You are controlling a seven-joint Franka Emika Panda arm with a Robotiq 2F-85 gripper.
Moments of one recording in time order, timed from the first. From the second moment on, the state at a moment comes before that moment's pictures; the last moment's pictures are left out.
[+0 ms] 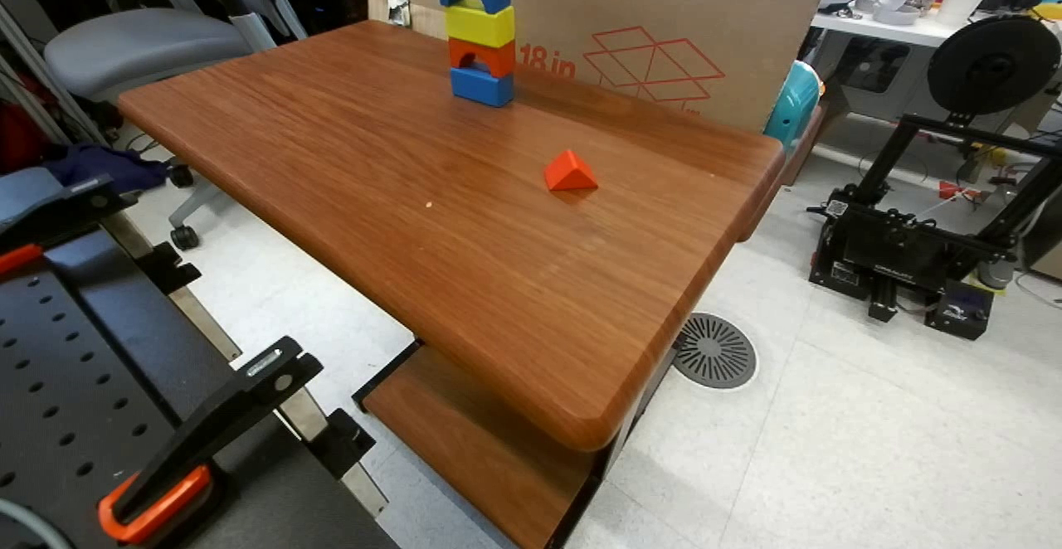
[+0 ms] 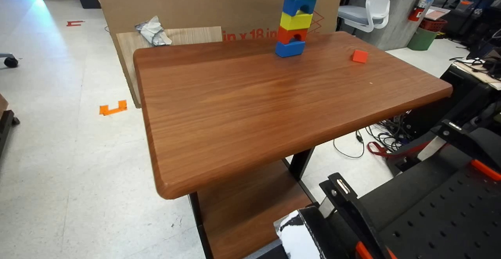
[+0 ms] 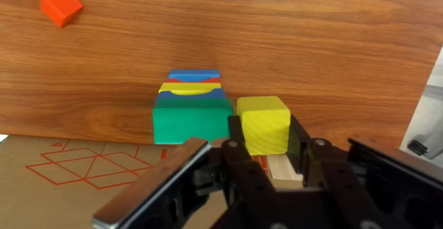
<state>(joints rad) 0.05 0.36 0.04 -1.84 0.01 2.24 -0.08</state>
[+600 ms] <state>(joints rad) 0.12 0.37 0.08 -1.96 -0.04 2.24 -0.08</state>
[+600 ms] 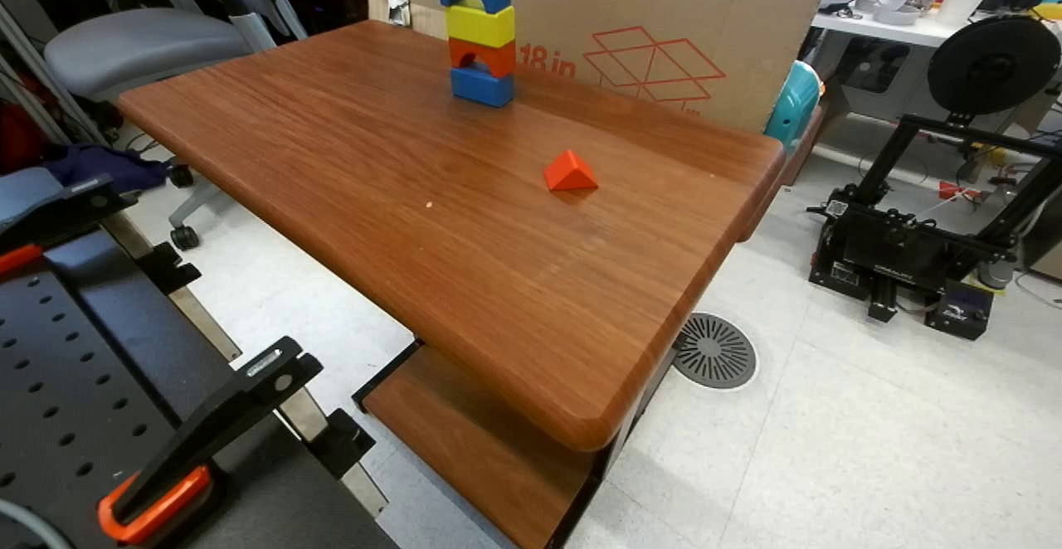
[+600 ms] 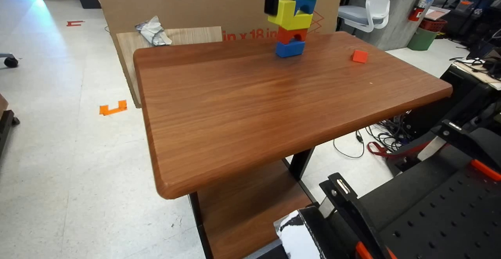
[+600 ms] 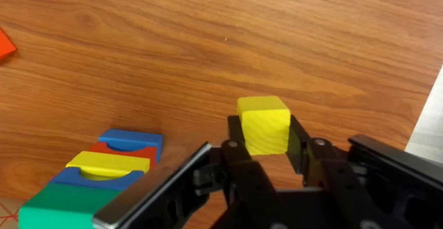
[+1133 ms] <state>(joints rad) 0.14 0.49 0.08 -1.96 -0.09 2.28 -0.07</state>
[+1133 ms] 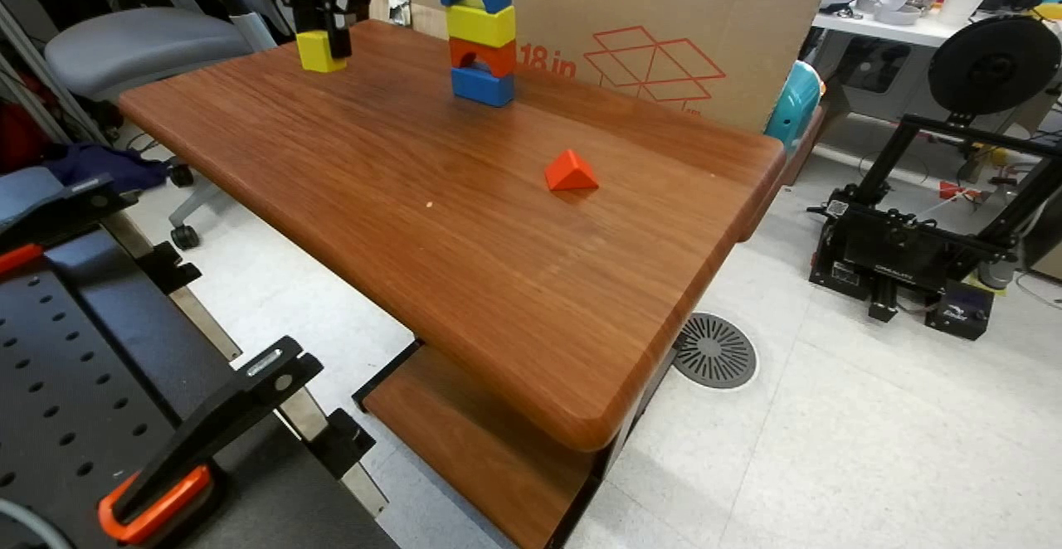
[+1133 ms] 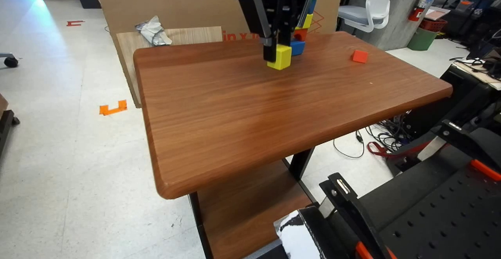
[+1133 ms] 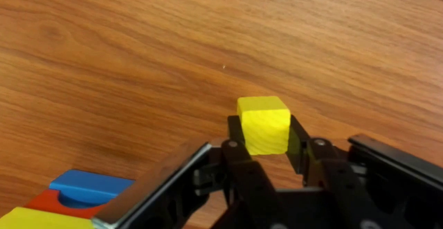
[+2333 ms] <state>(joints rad) 0.13 0.47 0.07 -2.02 -0.17 2.34 -0.08</state>
